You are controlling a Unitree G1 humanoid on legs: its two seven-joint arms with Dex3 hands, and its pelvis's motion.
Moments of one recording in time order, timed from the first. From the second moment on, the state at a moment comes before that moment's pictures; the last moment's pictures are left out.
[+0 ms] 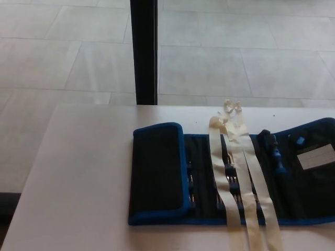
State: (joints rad) left_arm -0.07 0.62 0.36 1.12 -0.04 -0.04 0.01; right_arm -0.05 -0.38 -0.59 0.94 0.14 0.06 0.01
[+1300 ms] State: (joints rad) left_arm -0.16 0.69 0.54 1.26 -0.14 -0.01 0.01; right_arm -0.41 -0.48 -0.87 0.26 0.56 0.37 -0.14
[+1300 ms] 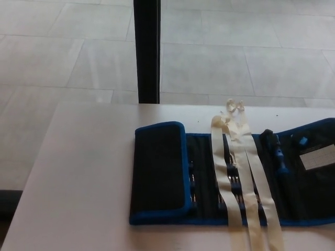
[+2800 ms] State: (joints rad) left_arm -0.16 0.71 0.50 1.27 -0.17 0.02 0.02; right_arm -0.28 -0.51 -0.38 0.49 0.43 0.48 0.10
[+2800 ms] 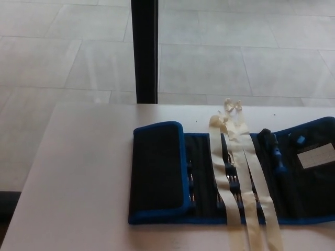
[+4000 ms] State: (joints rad) left_arm -0.17 0.72 0.46 1.27 -0.17 0.02 0.02; right_arm -0.20 -0.51 -0.05 0.06 0.26 0.50 0.11
